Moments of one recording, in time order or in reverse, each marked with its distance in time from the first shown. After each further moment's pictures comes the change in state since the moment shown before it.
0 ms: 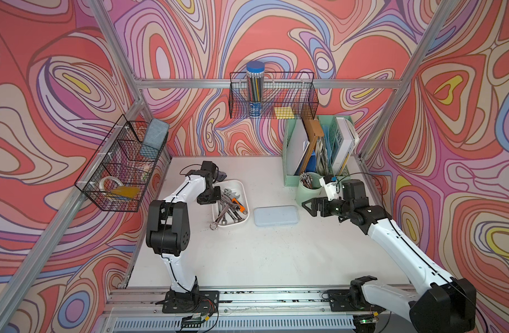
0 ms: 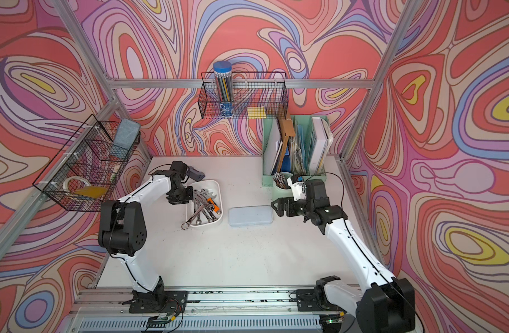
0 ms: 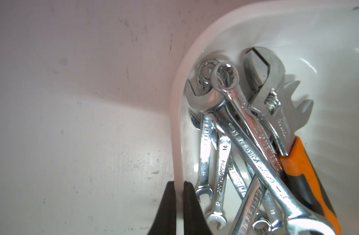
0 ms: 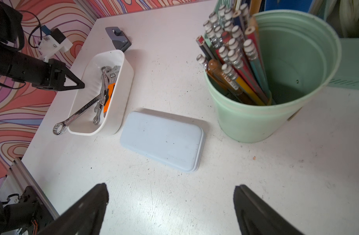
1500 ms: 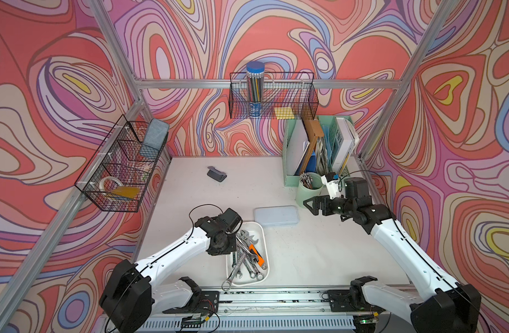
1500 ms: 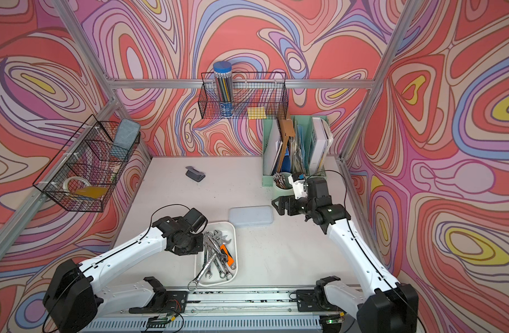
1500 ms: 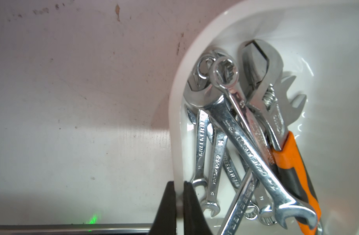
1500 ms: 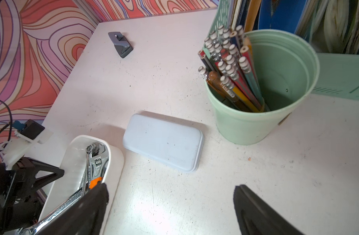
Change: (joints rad) left arm -0.560 -0.619 -0.597 -0.089 0.024 -0.486; right arm 0.003 -0.029 0.047 -0.064 0.009 -0.006
